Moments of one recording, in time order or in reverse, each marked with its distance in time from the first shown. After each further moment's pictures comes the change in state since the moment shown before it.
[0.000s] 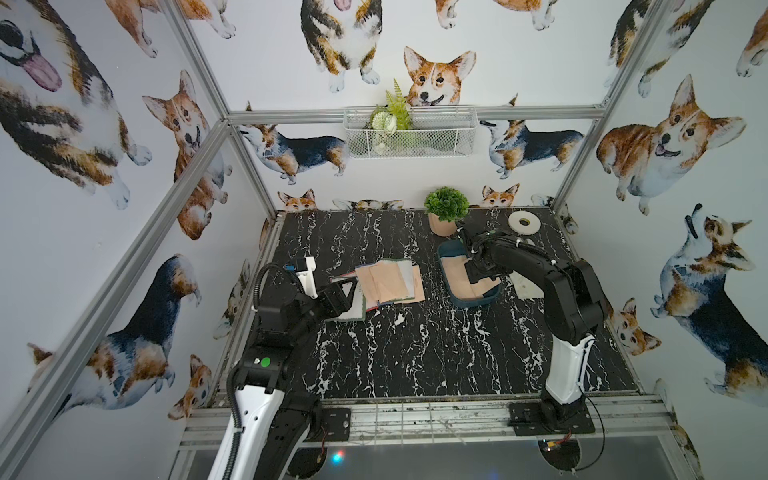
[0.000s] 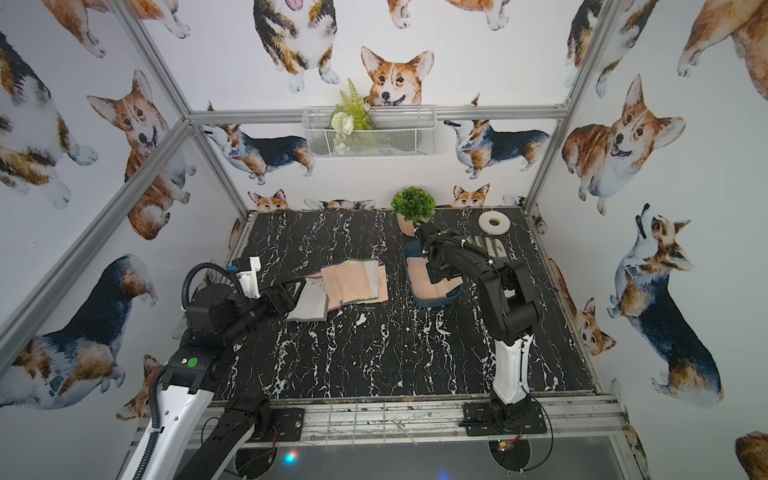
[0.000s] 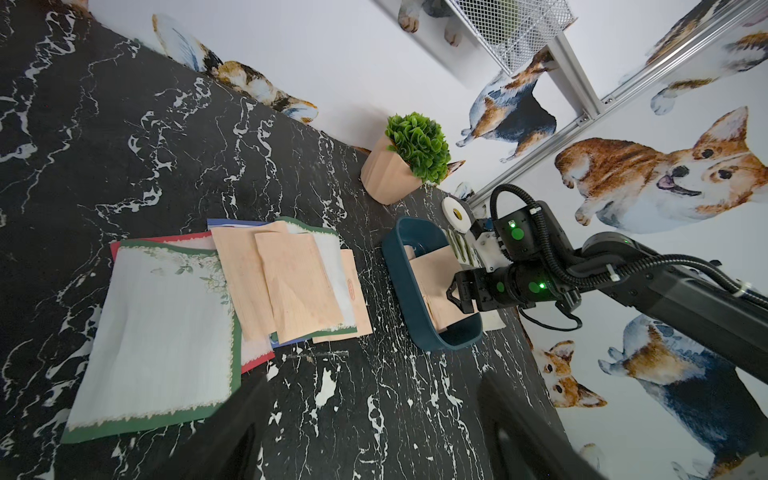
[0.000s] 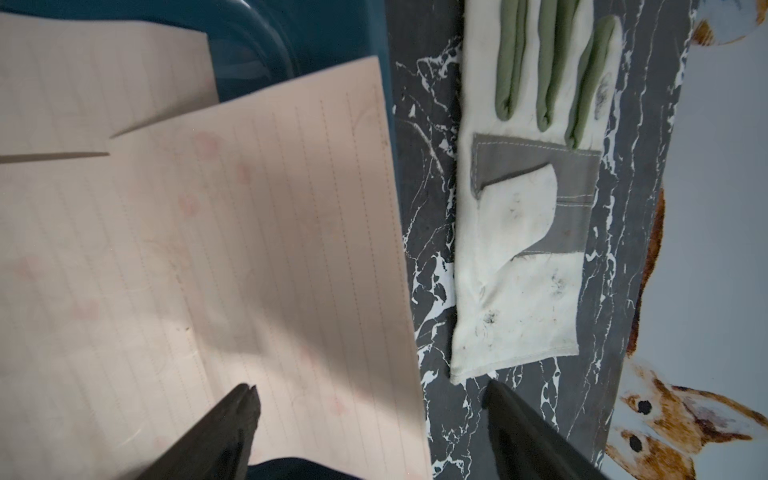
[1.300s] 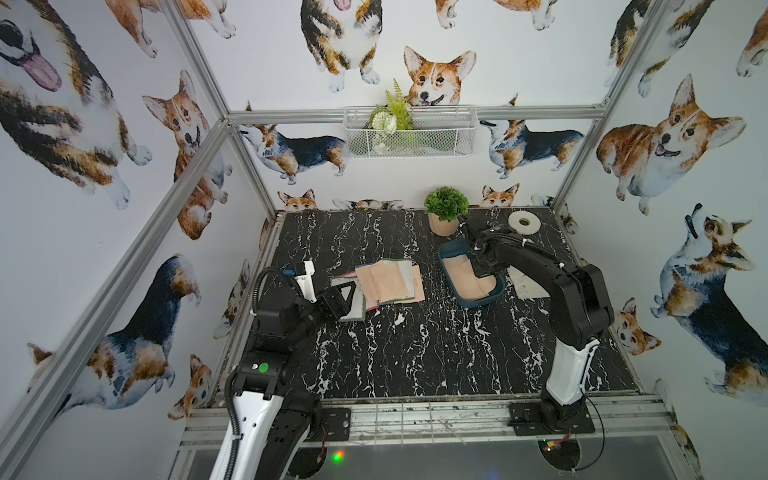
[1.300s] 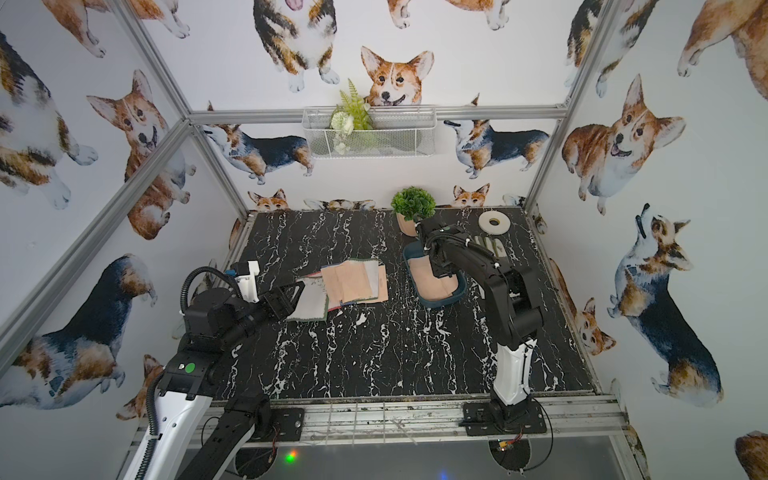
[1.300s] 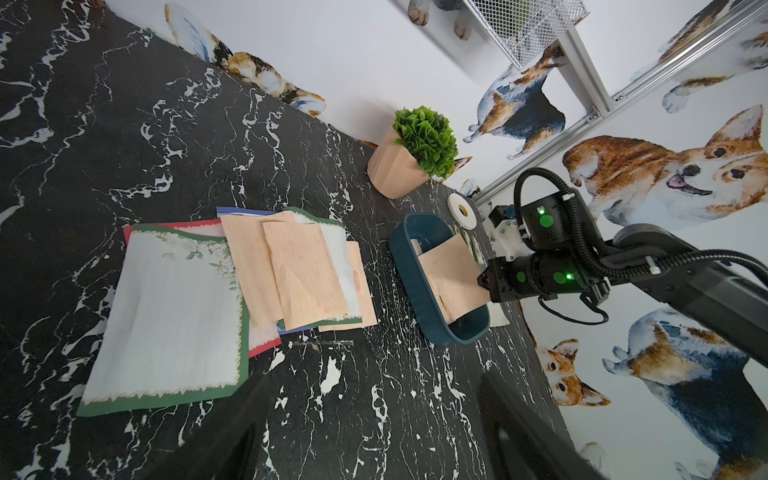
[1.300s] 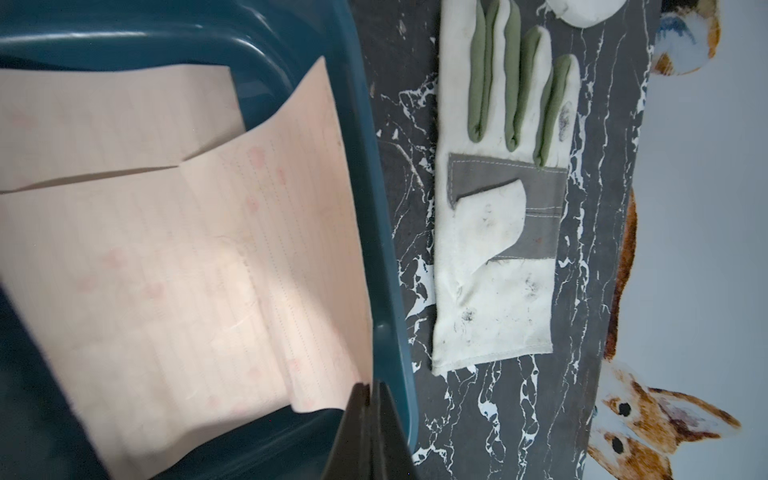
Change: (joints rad) left arm 0.000 -0.024 -0.009 -0.044 -0.007 -0.008; right arm 0.023 -0.088 0.021 -0.029 -0.017 -0.023
